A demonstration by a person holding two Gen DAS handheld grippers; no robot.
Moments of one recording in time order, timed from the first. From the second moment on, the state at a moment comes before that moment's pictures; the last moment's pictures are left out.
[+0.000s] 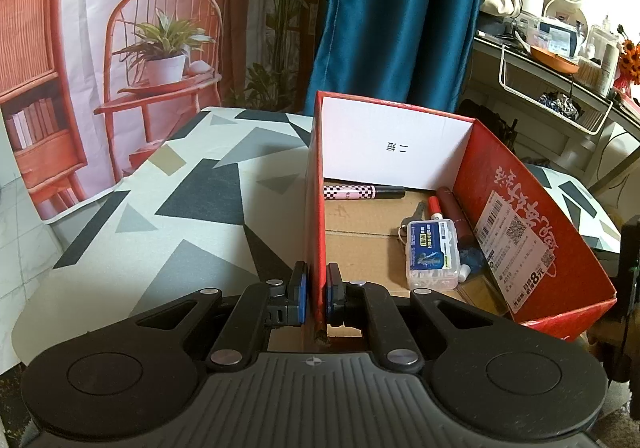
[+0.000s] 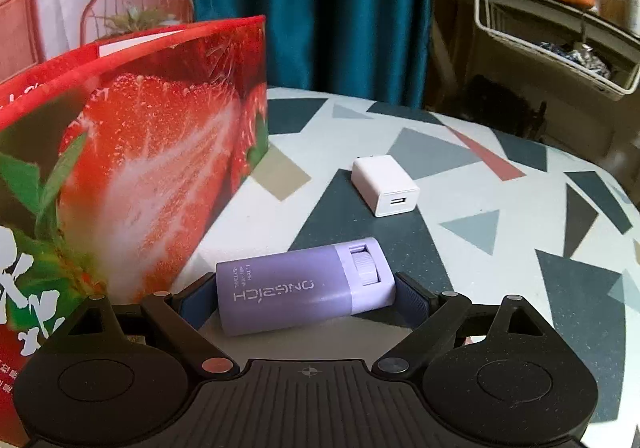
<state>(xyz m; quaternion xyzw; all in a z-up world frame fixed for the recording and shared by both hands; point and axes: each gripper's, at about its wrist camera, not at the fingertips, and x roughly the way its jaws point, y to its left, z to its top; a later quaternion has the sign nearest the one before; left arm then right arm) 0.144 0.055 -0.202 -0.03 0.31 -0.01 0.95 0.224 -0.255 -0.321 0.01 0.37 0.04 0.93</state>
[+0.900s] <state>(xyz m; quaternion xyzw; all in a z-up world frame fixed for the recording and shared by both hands) 0.143 0.057 -0.204 -0.03 0.31 -0.01 0.95 0.265 -0.187 -0.198 -0.14 0.25 0.18 0.94</state>
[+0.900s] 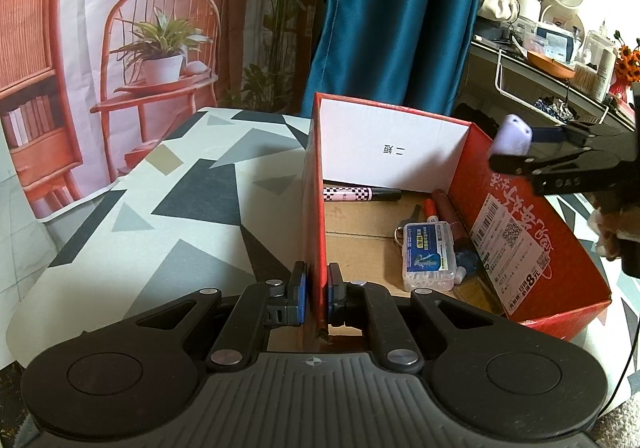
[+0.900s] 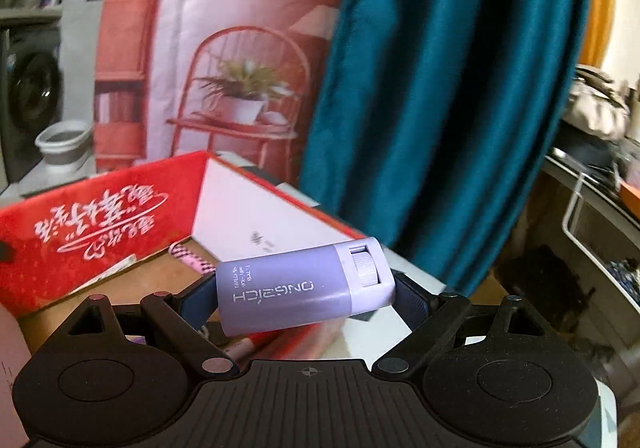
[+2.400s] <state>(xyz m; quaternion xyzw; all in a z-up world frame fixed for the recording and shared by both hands) 0.142 0.057 -0.204 -0.04 0.31 -0.01 0.95 0.269 -0.262 -0.197 -0.03 0.24 0.08 0.97</state>
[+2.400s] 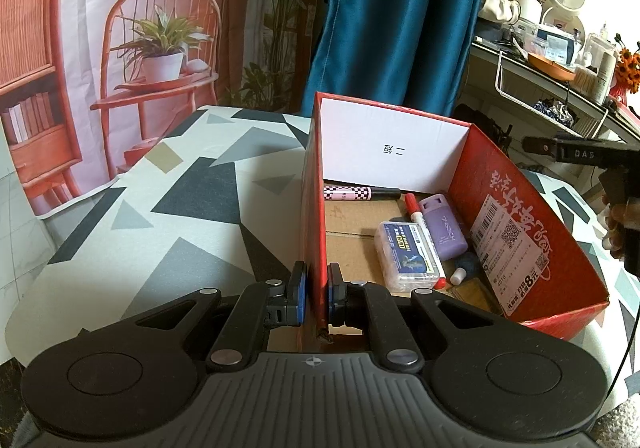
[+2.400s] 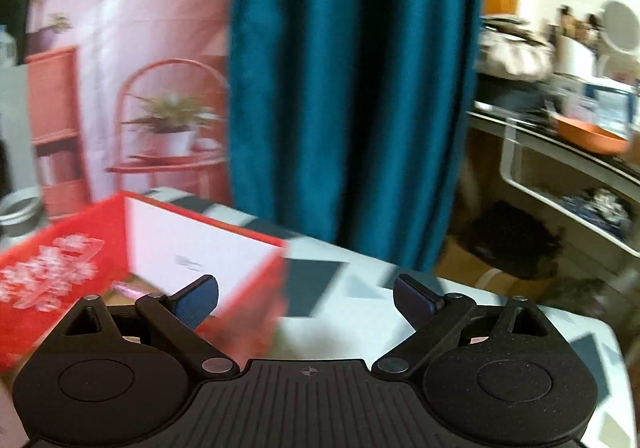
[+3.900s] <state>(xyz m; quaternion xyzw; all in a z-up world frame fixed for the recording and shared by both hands) 0.142 0.053 -0.202 -0.02 0.31 -0.01 0.95 0.315 -0.288 -0.329 0.02 0.36 0.01 0.93</state>
